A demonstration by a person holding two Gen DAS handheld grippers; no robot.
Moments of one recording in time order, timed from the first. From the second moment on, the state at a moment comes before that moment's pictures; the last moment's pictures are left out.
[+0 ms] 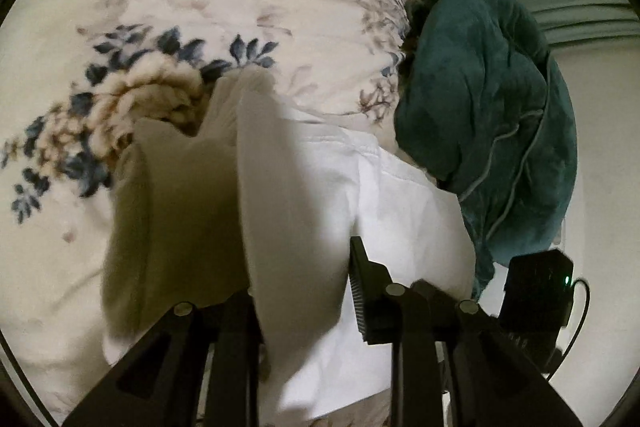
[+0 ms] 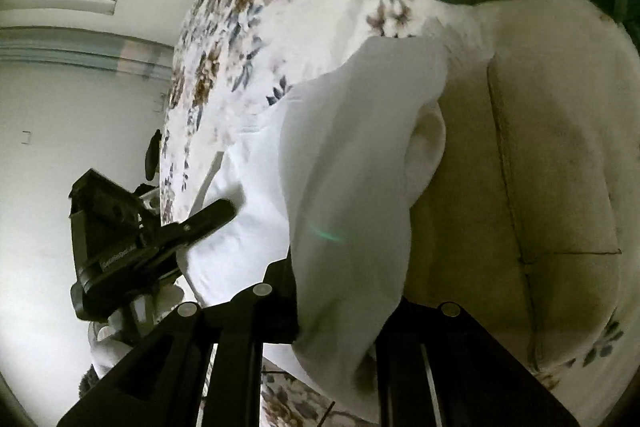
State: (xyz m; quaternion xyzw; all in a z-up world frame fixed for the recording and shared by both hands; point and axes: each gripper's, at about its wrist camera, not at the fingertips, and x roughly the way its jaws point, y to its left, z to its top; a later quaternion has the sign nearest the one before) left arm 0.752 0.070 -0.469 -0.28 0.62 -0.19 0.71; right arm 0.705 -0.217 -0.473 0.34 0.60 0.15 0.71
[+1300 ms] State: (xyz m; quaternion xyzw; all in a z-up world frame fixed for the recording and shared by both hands) left arm 0.484 0.016 -0.172 0.02 0.48 -0.04 0.88; right arm 0.437 -0.182 -0.126 0.01 0.49 -0.12 0.86
